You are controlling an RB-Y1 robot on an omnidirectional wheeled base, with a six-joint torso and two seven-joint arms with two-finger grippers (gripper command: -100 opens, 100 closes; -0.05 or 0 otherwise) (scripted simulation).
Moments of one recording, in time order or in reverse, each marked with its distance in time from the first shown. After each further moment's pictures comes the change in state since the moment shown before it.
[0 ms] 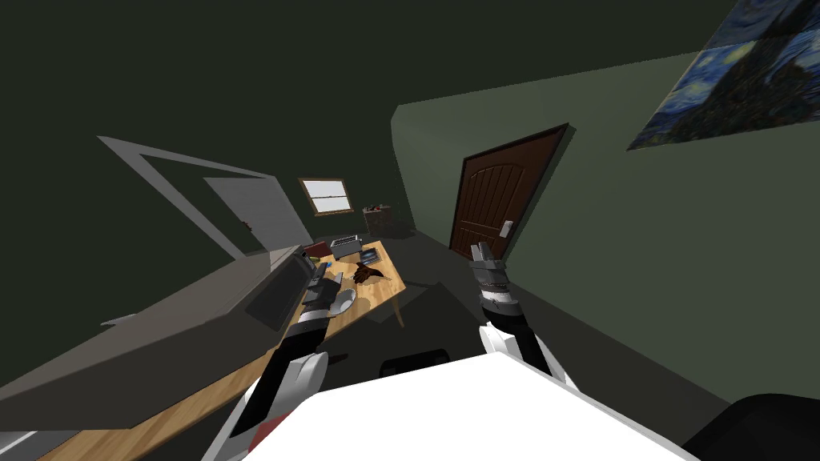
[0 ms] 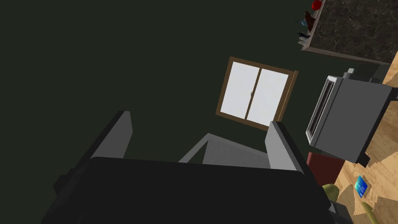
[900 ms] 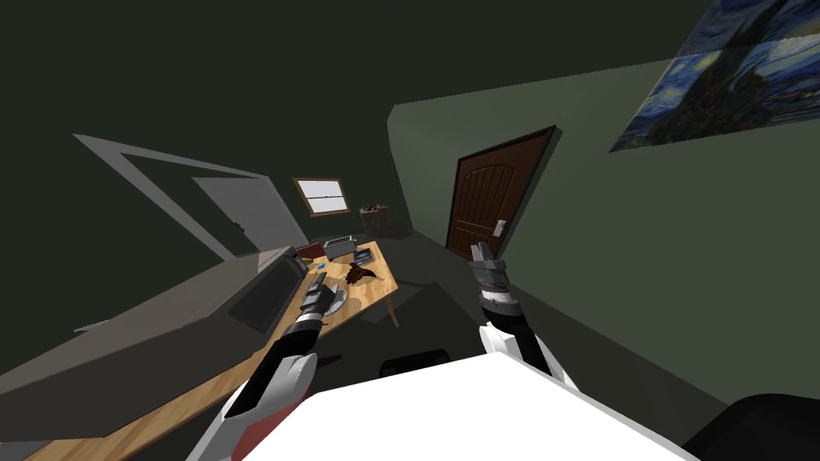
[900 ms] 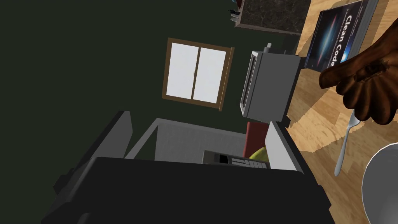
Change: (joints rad) left arm -0.025 0.061 0.084 0.094 0.088 0.221 0.026; right arm 0.000 0.000 0.000 0.000 0.000 0.000 0.000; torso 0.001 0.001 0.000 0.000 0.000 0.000
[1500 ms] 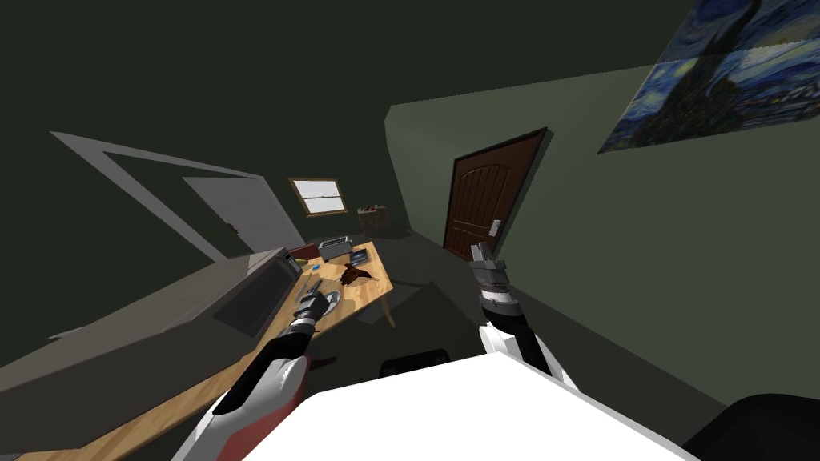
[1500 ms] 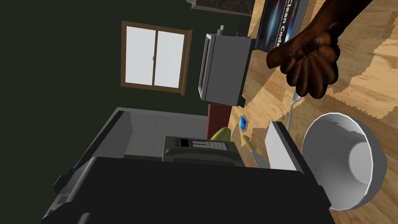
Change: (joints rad) left arm -0.003 0.038 0.064 0.044 0.067 0.164 0.026; right arm 0.000 0.000 0.000 0.000 0.000 0.000 0.000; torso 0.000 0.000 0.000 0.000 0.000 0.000
